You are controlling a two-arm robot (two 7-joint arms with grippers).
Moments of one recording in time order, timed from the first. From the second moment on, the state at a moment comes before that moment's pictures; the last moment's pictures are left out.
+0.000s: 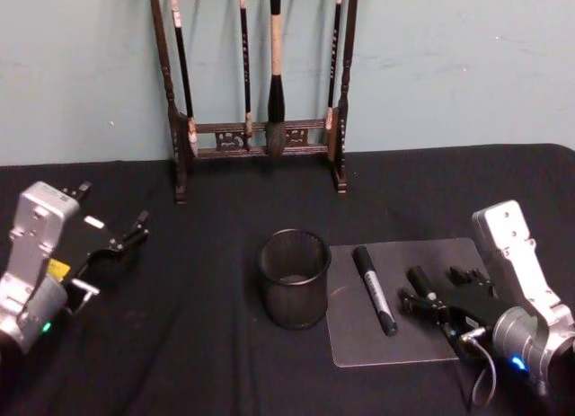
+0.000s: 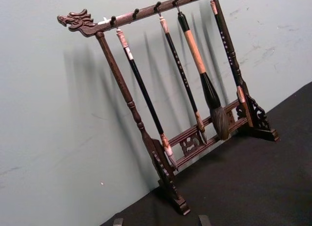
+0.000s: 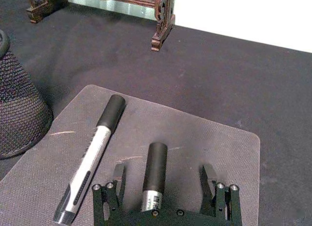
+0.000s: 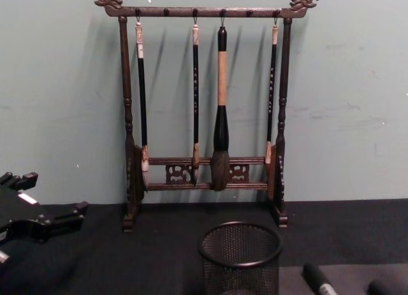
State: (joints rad) left arm -0.20 0.60 0.45 -1.41 -0.25 -0.12 0.03; right arm 0.06 0.43 -0.28 -1.55 0.29 0.40 0.15
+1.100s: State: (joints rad) left arm -0.20 0.60 0.45 -1.41 -0.25 -0.12 0.03; right arm 0.06 0.42 -0.27 -1.55 0.28 0.40 0.16
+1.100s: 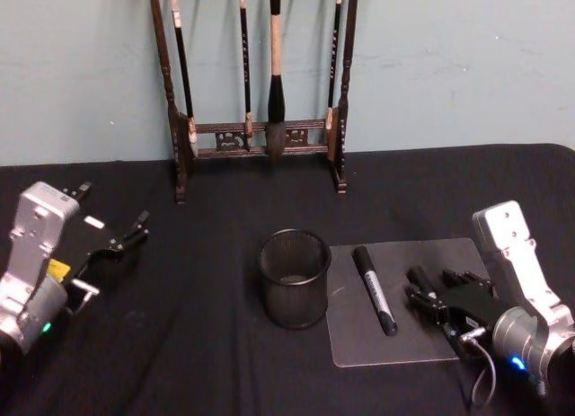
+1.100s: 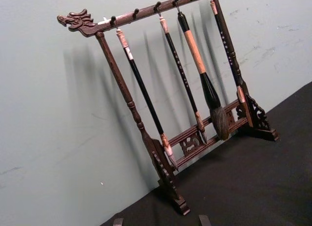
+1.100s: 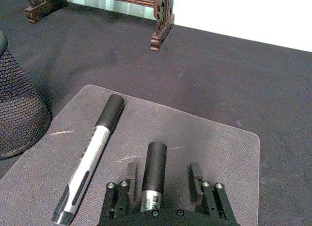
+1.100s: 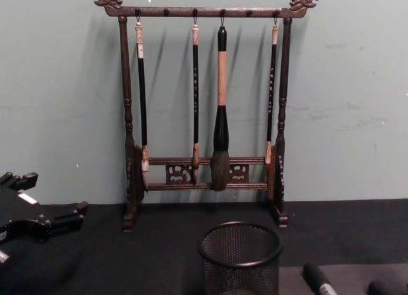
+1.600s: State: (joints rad) left arm -0.20 0.60 0.45 -1.41 -0.25 -0.12 0.03; right arm 0.06 0.42 -0.27 -1.55 0.28 0.40 0.16
